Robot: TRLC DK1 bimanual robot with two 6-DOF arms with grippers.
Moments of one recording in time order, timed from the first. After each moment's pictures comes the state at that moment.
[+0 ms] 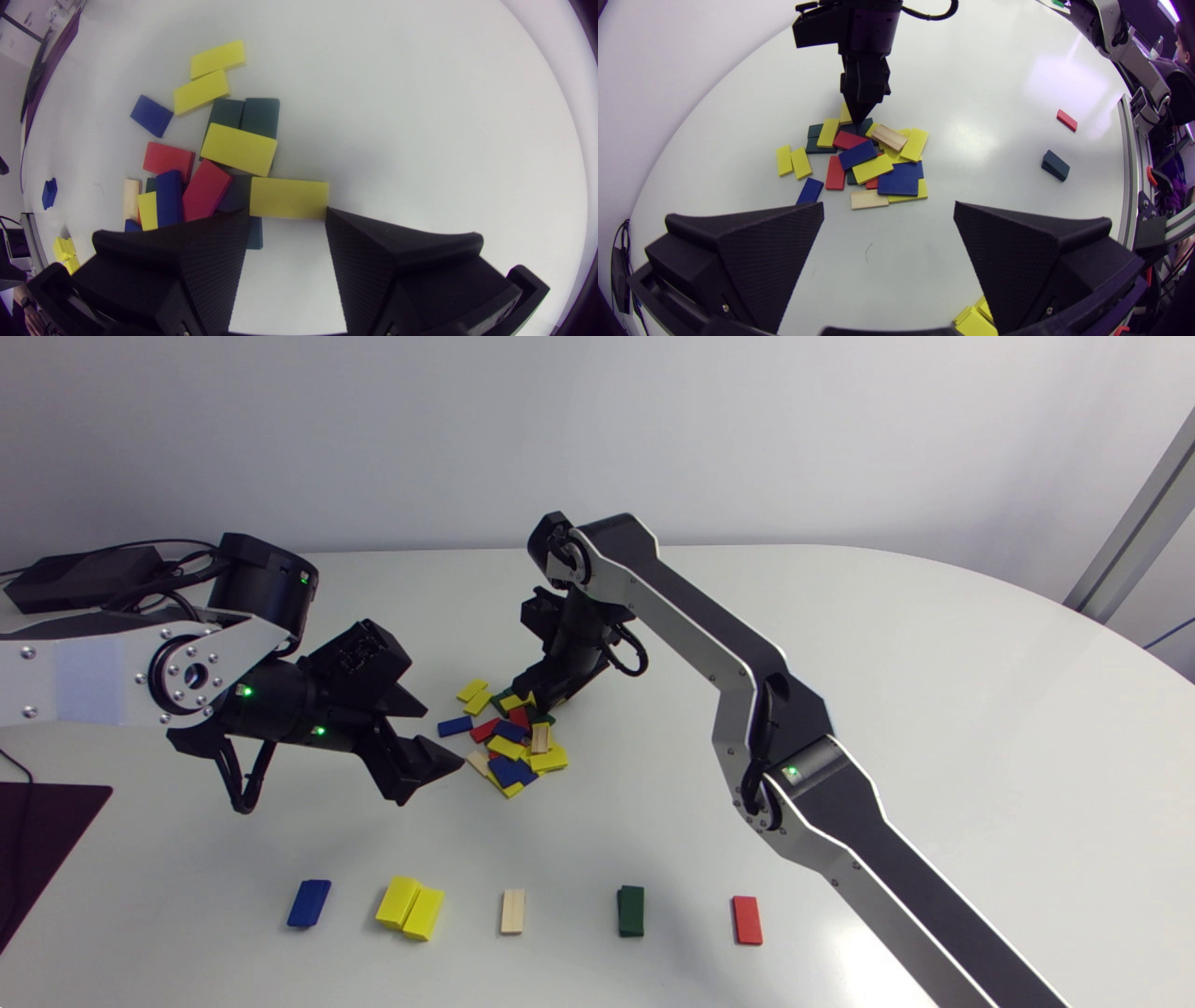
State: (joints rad) left arm -0.21 1.48 0.86 -0.31 0.36 0.63; right arm 0.56 2.97 3.10 -1.32 -0.18 -0.22
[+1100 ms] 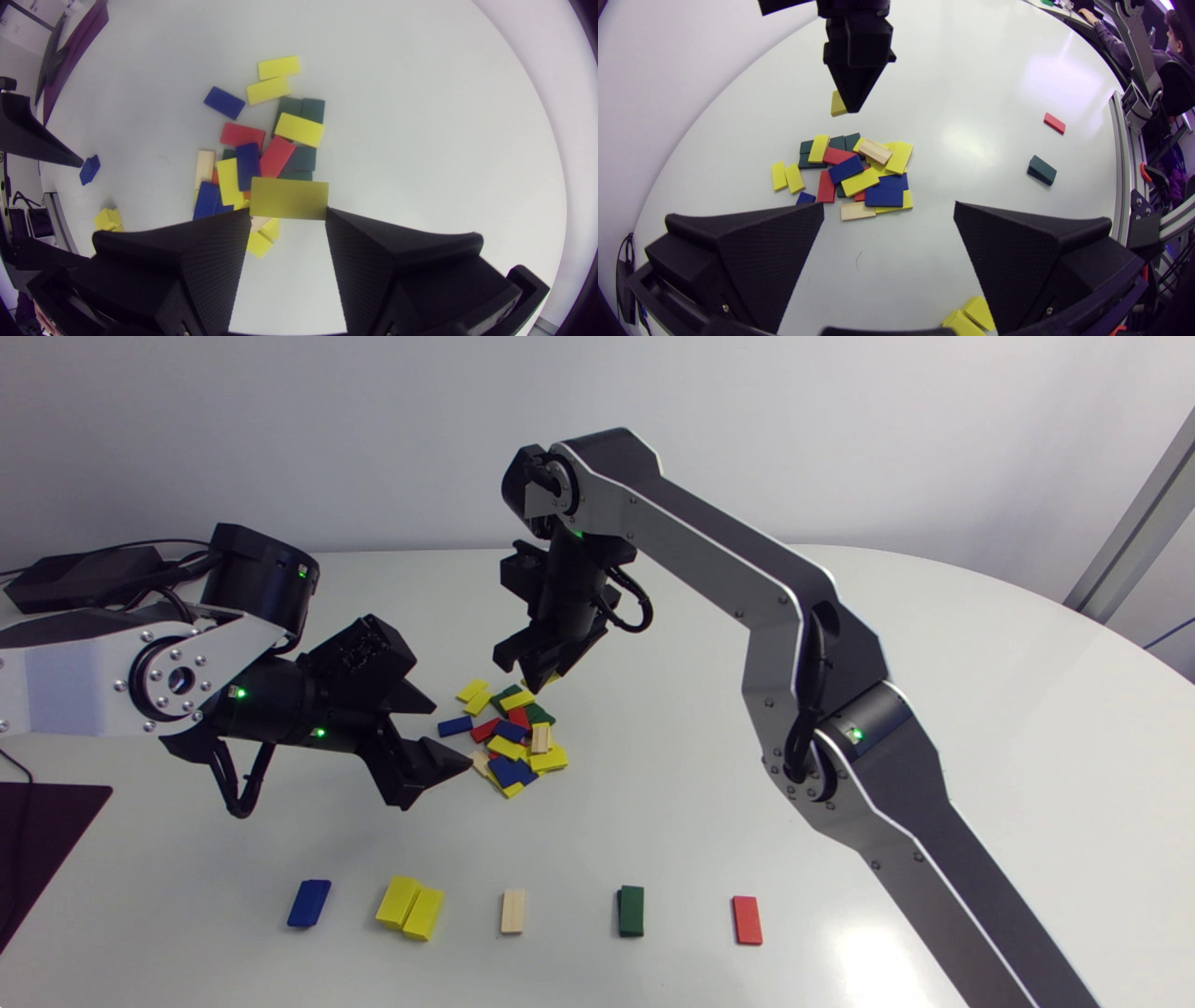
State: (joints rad) left arm -0.26 1.42 0.85 -0.33 0.36 0.63; right arm 0.61 2.67 2.82 -1.39 -0.15 -0.22
